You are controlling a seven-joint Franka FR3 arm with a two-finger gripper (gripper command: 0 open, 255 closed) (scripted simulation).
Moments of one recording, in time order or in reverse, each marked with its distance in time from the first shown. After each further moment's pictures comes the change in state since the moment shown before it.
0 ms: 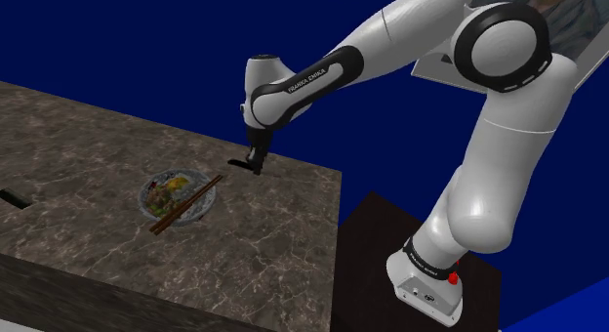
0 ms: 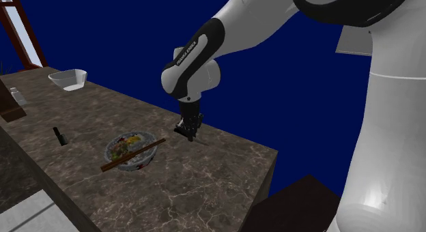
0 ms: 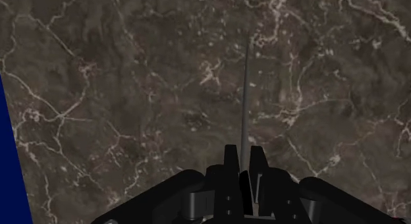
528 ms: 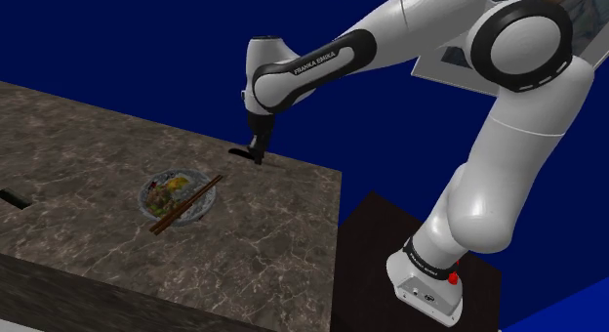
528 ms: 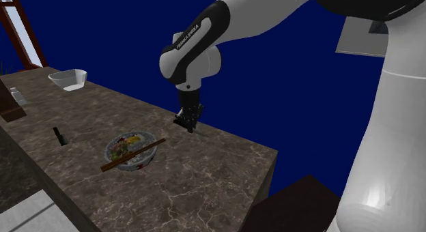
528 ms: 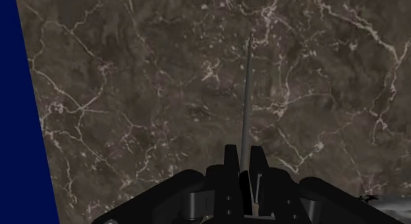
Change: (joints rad) arm -0.003 -0.067 0.000 0.030 0.005 -0.097 -0.002
